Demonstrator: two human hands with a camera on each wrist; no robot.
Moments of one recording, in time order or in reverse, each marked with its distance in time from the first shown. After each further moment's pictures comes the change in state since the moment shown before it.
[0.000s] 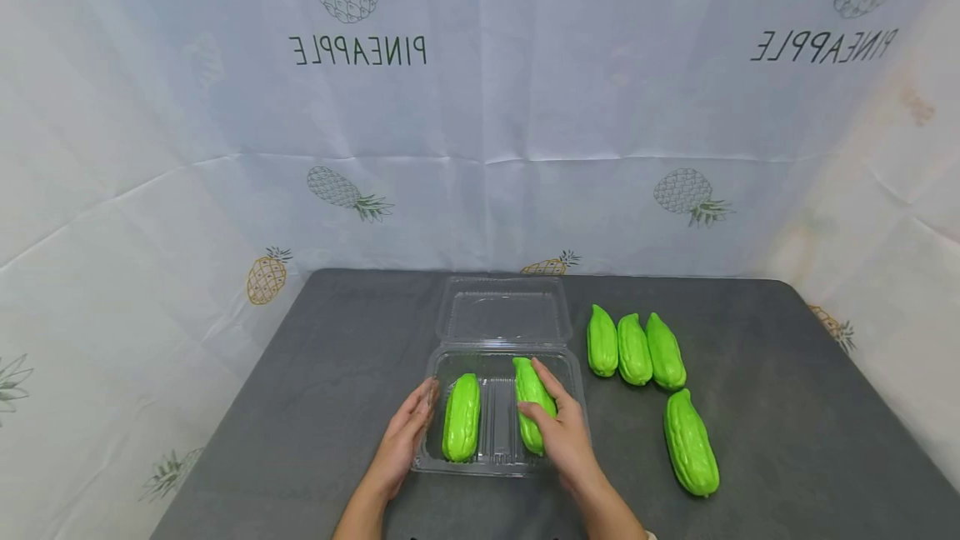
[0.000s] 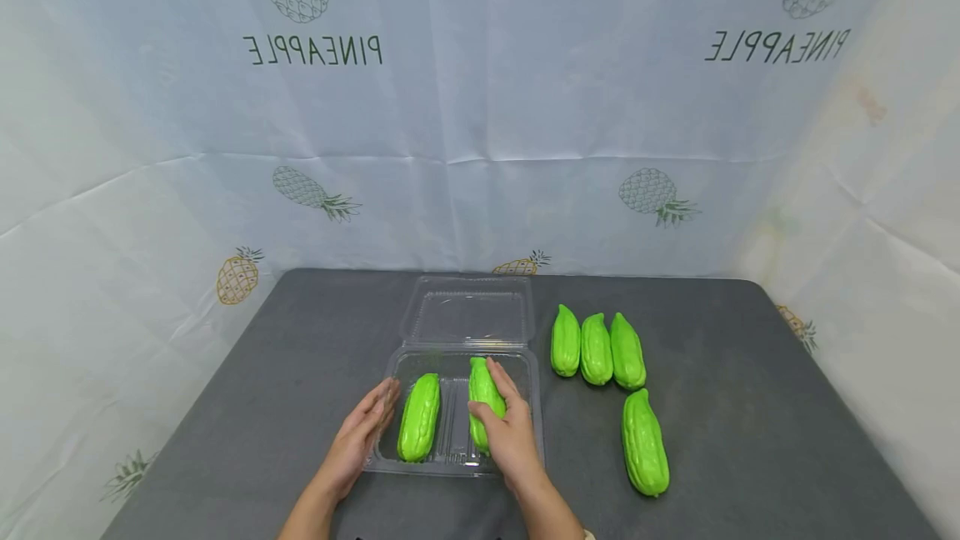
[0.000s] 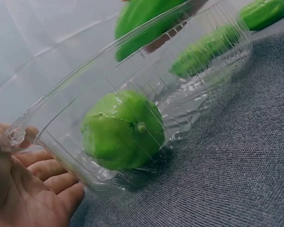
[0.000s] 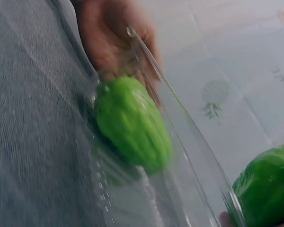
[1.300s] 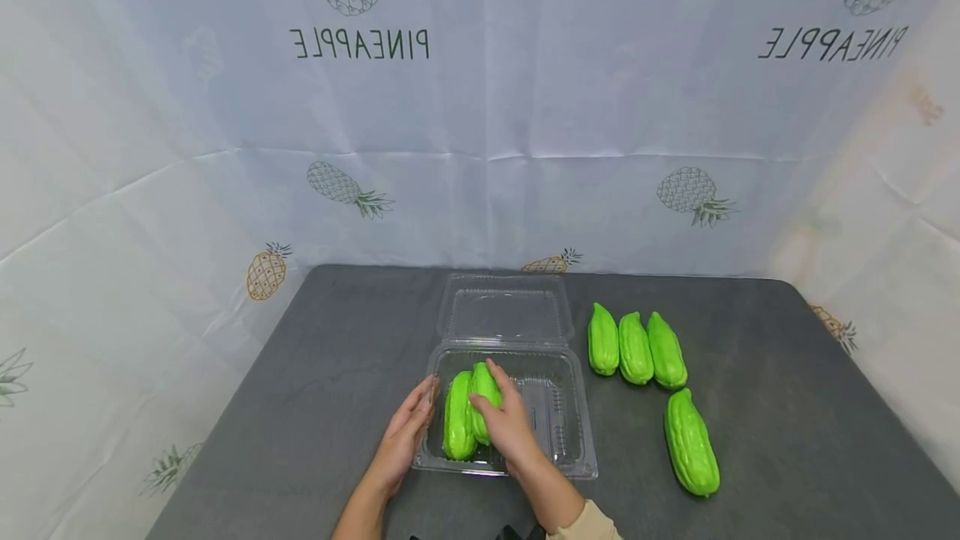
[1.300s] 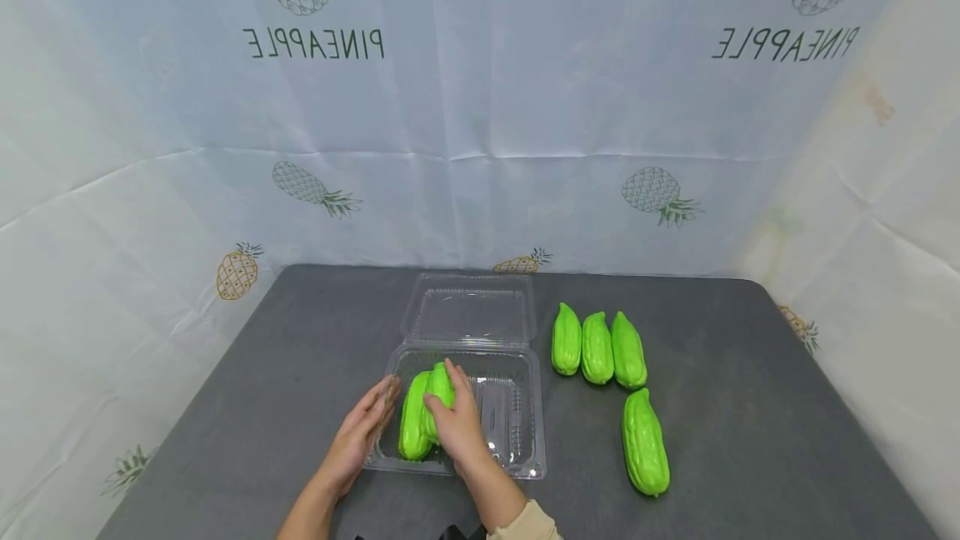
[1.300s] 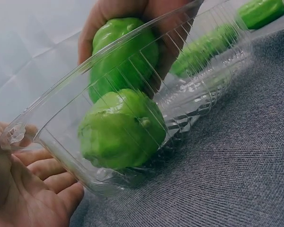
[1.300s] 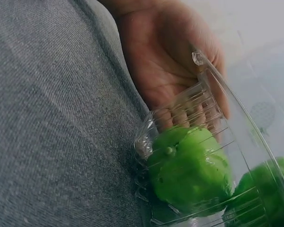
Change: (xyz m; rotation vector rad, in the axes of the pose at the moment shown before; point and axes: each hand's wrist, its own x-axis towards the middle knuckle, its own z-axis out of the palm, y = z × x) left_hand 0.000 0.000 0.002 -0.009 0.007 0.004; right_hand 0.020 0.013 0.064 0.009 -0.053 0.041
